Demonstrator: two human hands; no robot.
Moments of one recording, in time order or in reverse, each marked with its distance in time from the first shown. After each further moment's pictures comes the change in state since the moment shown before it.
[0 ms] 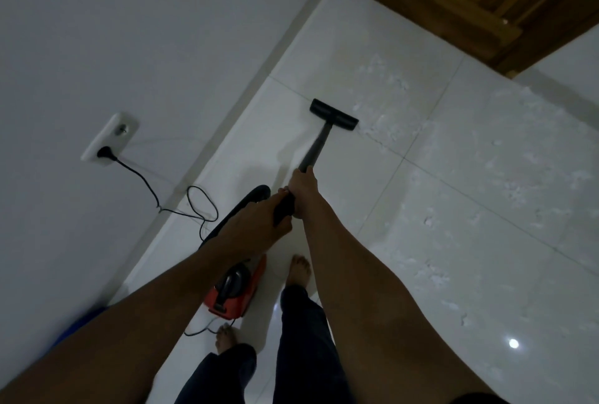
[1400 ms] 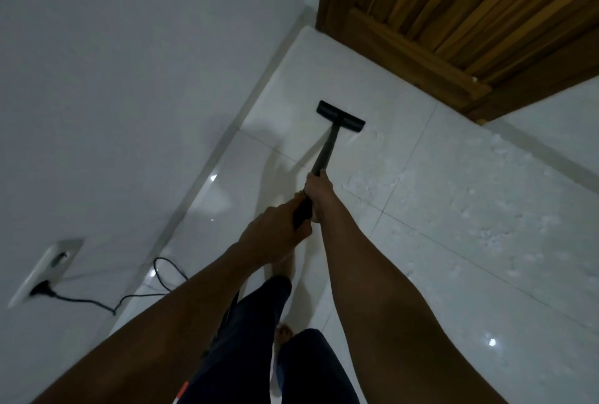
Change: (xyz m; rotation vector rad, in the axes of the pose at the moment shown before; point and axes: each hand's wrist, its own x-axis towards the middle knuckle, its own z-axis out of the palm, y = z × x) left_hand 0.260 0.072 -0.124 -0.092 -0.056 0.067; right_hand 0.115 -0.269 -0.013 -0.034 0.114 -0.003
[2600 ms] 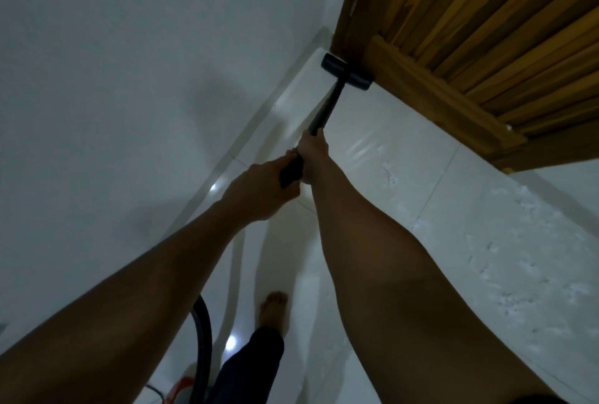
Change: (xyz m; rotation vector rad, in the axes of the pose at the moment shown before) left_hand 0.220 -0.062 -0.107 0.098 0.185 -0.044; right_hand 0.173 -0.173 0.093 0.123 -0.048 -0.149
